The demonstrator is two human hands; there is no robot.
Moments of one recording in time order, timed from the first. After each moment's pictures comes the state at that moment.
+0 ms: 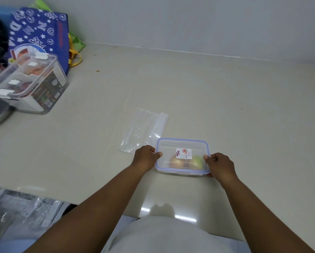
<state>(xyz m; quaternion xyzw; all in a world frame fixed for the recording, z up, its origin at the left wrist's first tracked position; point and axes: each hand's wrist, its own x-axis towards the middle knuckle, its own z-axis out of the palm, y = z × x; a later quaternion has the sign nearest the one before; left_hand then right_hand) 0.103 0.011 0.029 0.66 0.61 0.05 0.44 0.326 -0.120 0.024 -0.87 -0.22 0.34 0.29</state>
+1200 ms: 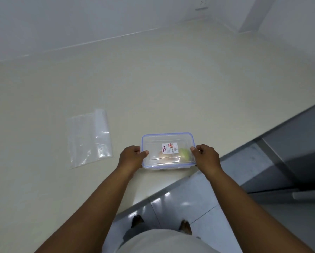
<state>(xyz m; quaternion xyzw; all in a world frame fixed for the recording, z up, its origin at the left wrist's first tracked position) 0.125 -0.056 0.024 0.69 0.44 -0.02 0.58 0.253 -0.276 0.024 -0.92 -0.02 0.19 0.35</state>
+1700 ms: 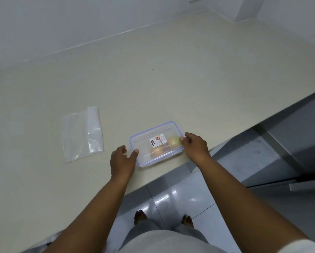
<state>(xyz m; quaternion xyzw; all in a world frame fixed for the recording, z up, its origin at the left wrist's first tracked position) 0.108 -0.111 0.024 0.72 0.52 0.07 0.45 0.273 -0.293 0.024 -0.89 -0.08 0.24 0.37</state>
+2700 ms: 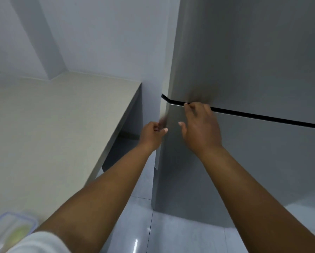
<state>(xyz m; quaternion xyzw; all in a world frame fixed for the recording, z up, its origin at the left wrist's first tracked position) 0.343 -0.582 0.135 0.84 -0.13 -0.11 0.52 0.228 -0.698 0.227 -0.96 0.09 -0.27 0.00</state>
